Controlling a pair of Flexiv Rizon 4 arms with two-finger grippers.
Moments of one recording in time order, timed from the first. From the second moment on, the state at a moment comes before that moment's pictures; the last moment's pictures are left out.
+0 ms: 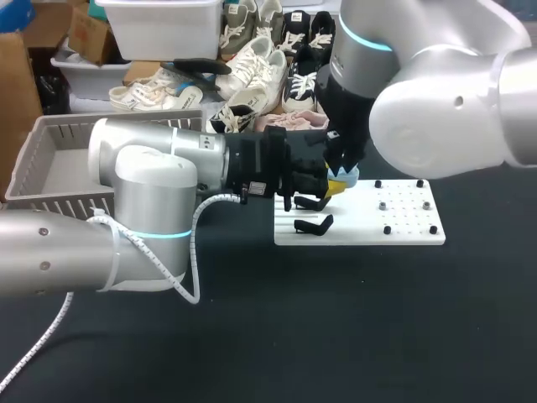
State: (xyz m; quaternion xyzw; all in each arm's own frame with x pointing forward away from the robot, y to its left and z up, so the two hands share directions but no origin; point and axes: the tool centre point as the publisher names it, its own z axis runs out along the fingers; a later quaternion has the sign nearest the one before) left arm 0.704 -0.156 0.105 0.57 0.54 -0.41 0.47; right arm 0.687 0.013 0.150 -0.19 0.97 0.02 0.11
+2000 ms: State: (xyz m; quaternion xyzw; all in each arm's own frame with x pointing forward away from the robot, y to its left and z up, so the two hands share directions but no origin) left arm 0.704 -0.157 0.104 0.57 0.54 -0.41 0.47; right arm 0.689 0.013 0.144 -0.19 0.98 0.02 0.10
